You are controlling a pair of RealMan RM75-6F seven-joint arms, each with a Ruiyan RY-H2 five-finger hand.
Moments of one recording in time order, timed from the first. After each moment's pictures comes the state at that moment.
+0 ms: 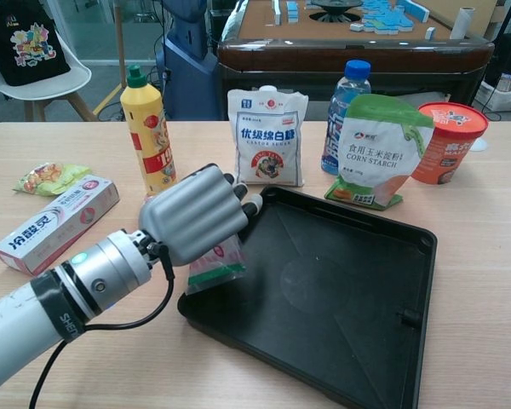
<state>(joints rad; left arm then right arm) -0.76 -2.03 -0.04 -0.85 1.66 1.22 1.11 0.10 -1.02 0.14 -1.70 -1.45 1.48 0.26</state>
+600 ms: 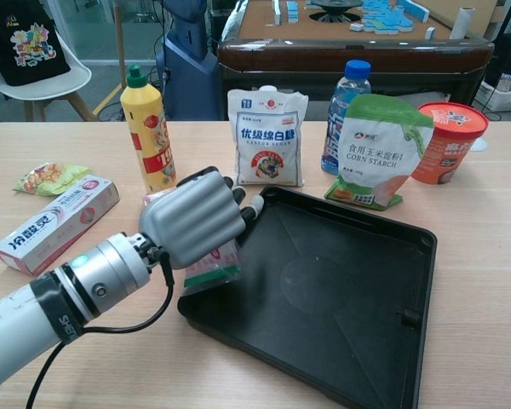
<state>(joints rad) -0.75 -2.03 -0.04 -0.84 1.66 1.20 1.17 0.10 -1.02 0.14 -1.70 -1.45 1.48 0.26</state>
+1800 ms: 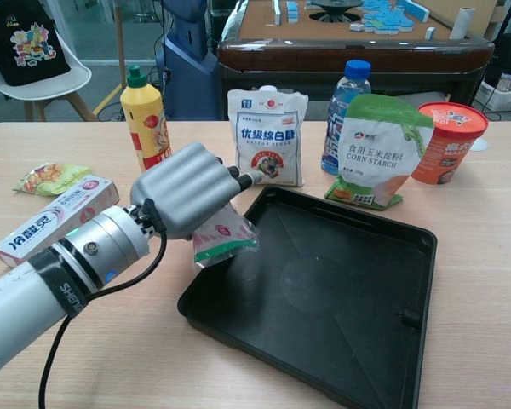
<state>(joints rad) -0.75 -1.98 -0.13 -1.00 1.56 1.17 0.84 0.10 -1.02 0.15 -1.71 -1.44 1.48 0.25</state>
